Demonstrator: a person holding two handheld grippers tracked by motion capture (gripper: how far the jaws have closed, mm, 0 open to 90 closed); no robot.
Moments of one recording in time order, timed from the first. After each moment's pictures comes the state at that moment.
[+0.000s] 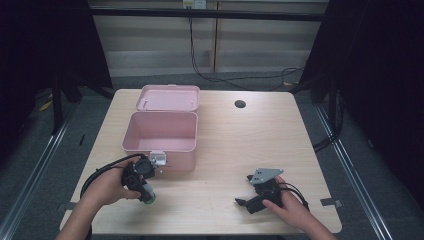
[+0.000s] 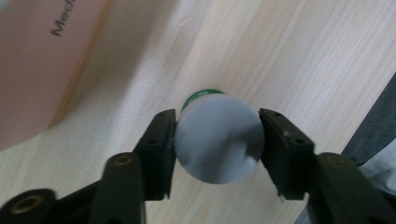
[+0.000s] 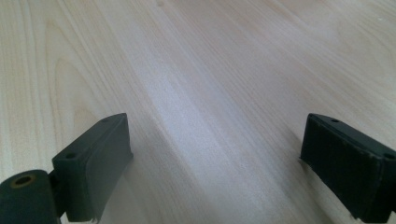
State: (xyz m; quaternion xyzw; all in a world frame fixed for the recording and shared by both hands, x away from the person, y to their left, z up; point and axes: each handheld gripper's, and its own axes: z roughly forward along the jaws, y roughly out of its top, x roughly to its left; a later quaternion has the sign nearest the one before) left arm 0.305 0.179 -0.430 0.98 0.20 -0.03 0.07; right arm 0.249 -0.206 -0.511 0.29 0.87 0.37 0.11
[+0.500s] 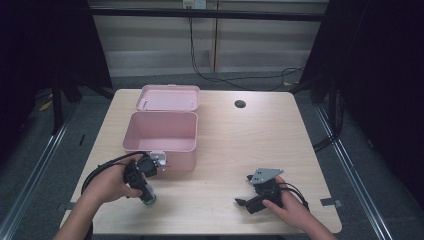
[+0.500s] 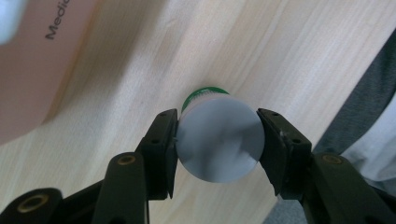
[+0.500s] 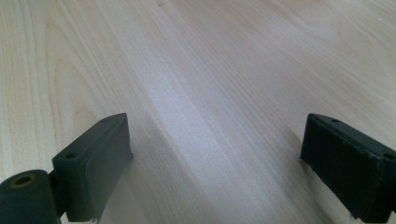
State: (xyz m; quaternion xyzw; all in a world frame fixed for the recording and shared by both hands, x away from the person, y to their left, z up) left arm 0.304 0.170 -0.414 0.98 0.21 -0.05 0.05; right arm 0.250 -0.206 -0.511 0.29 0.87 0.37 0.11
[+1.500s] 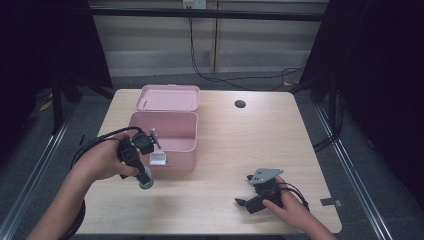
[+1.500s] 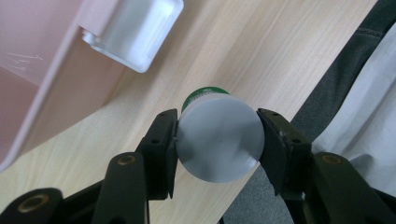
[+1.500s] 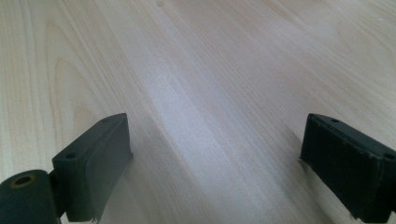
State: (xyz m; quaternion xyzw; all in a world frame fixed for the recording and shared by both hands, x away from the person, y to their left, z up) left arm 0.325 0.166 -0.342 0.97 0.24 -0.06 0.05; right arm 0.250 -0.205 -0.511 0.29 0.87 0.37 0.11
